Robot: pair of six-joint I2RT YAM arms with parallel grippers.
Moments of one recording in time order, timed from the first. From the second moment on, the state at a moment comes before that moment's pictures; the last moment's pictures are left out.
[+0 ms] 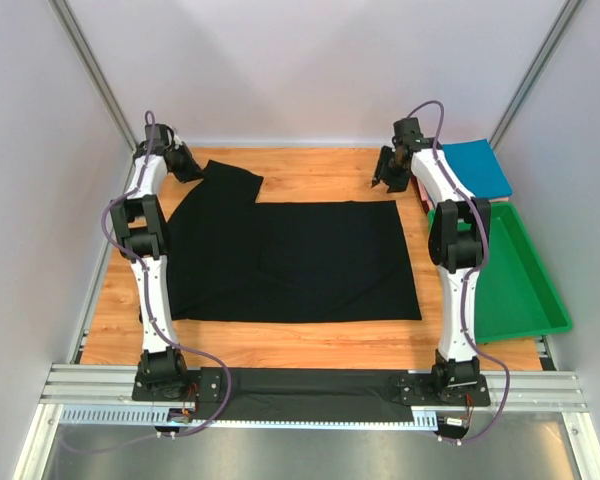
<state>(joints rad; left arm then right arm) 0.15 2.59 2.30 -0.60 0.41 -0.46 0.13 2.34 2.12 -0.80 -0.09 0.43</state>
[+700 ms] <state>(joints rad) 0.15 2.55 2.28 -0.58 0.44 -0.46 0.07 2.43 2.12 -0.84 -0.05 0.17</state>
